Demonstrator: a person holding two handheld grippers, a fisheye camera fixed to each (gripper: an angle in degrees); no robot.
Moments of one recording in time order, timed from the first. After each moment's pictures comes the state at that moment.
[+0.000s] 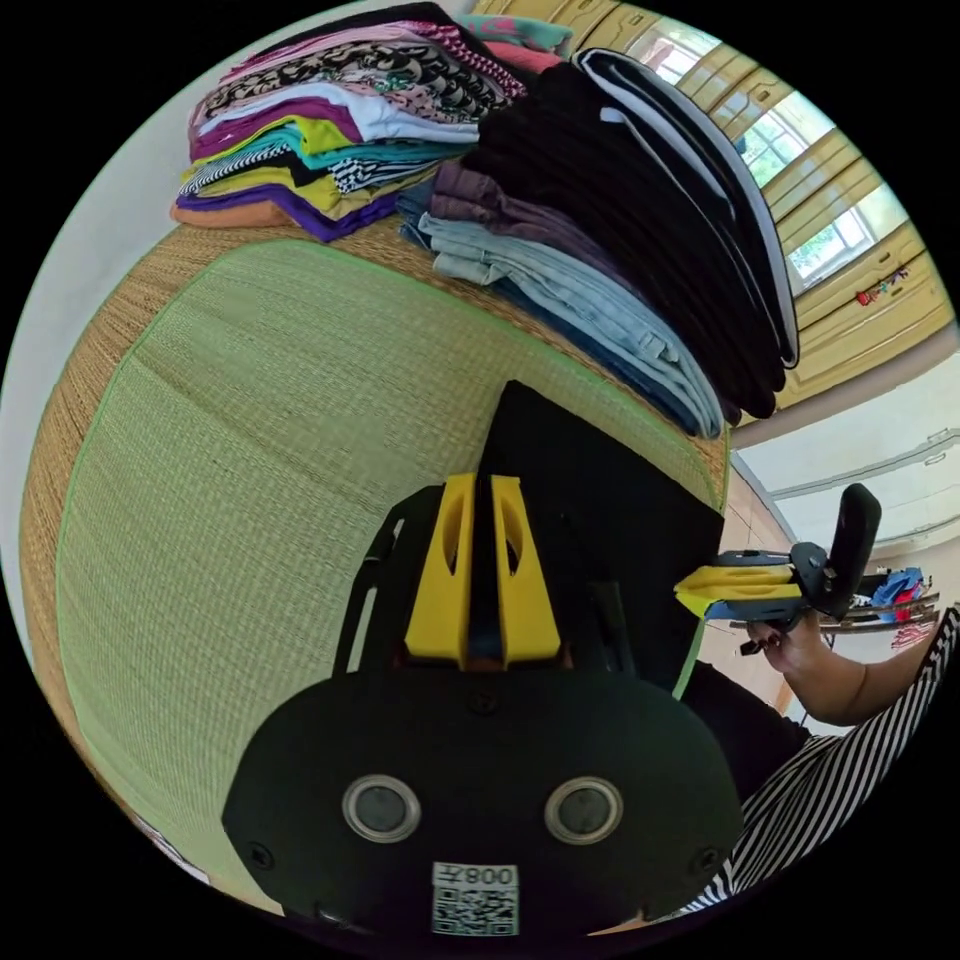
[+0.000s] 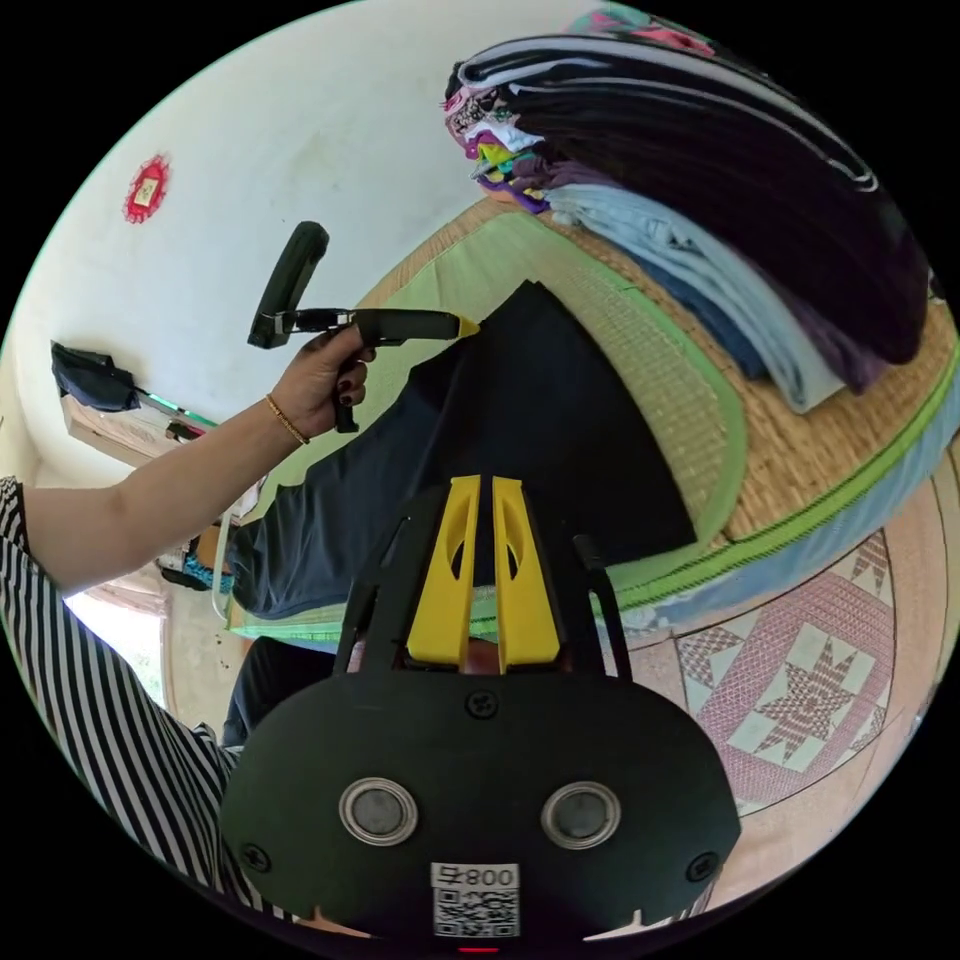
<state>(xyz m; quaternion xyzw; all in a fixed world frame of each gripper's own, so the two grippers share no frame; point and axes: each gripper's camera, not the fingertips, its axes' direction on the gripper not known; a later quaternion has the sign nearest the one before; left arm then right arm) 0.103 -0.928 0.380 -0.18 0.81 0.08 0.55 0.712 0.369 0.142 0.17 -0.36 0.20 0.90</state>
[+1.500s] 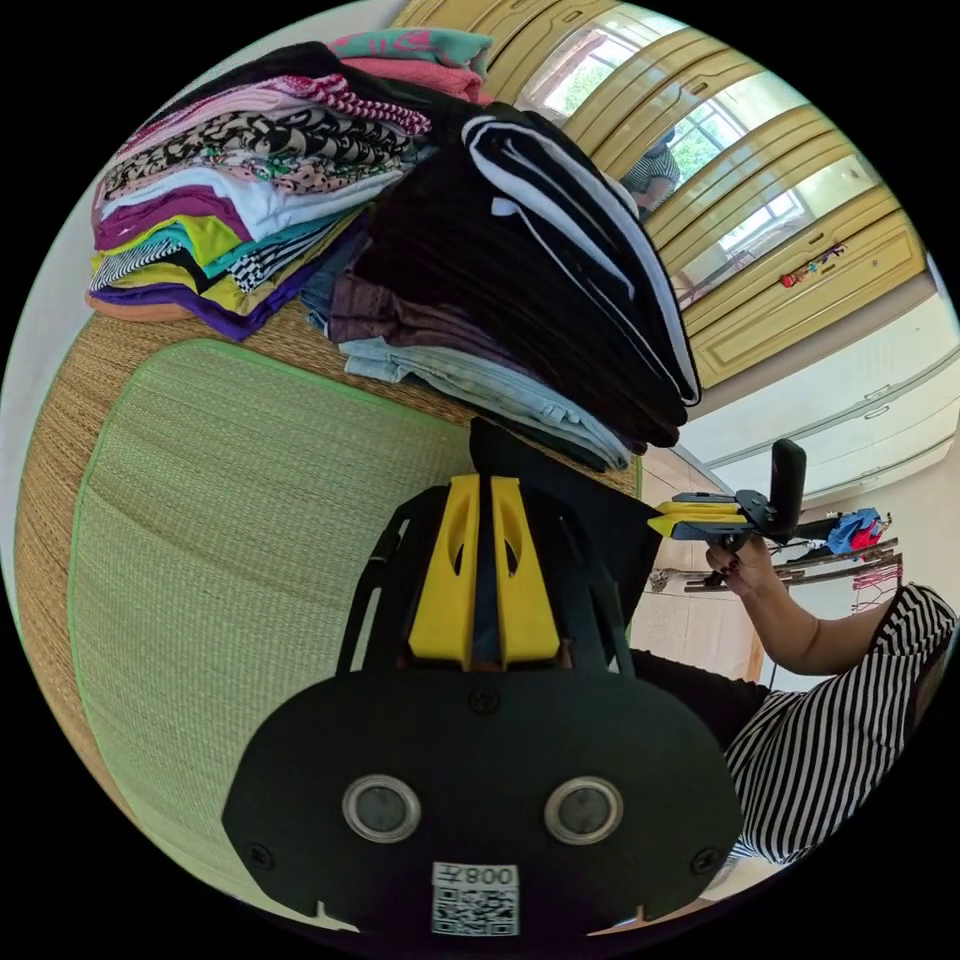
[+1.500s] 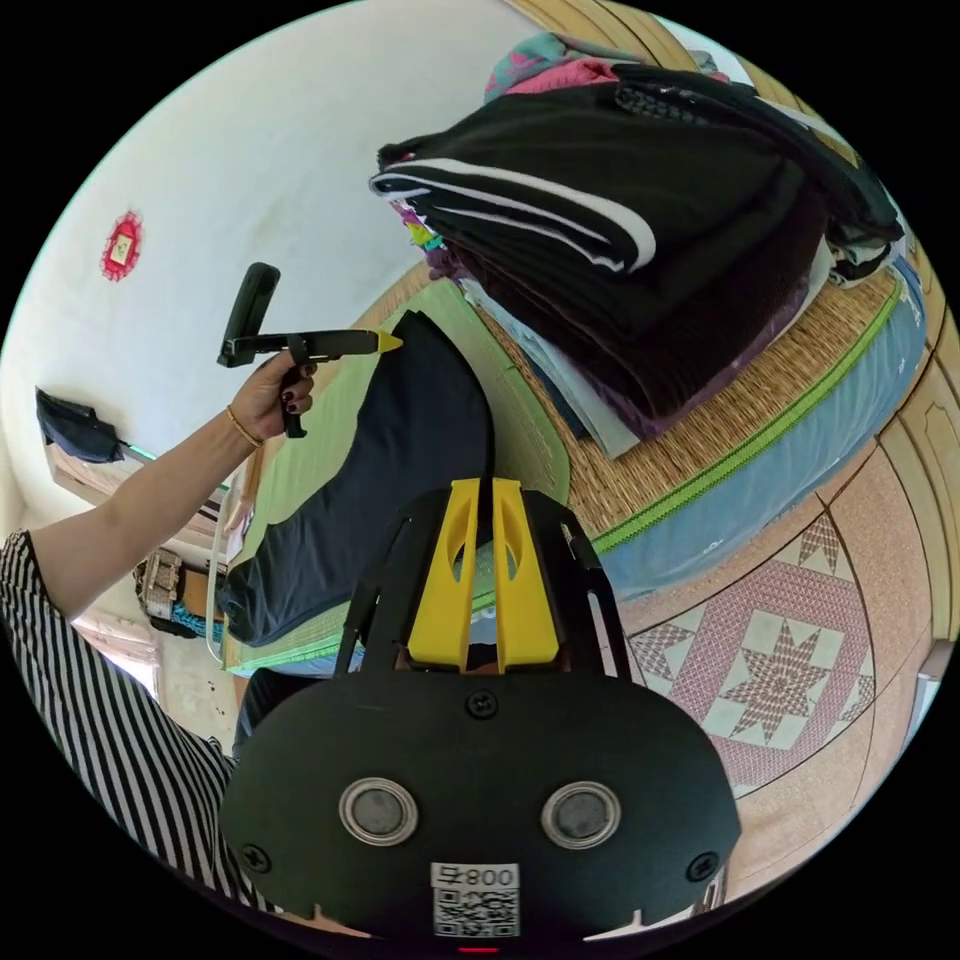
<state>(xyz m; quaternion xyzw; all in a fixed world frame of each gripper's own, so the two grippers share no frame) 0.050 -0.986 0.448 -0.14 0.86 0.11 0.47 0.733 0.395 0.098 0.19 -0.34 0.25 0.89</state>
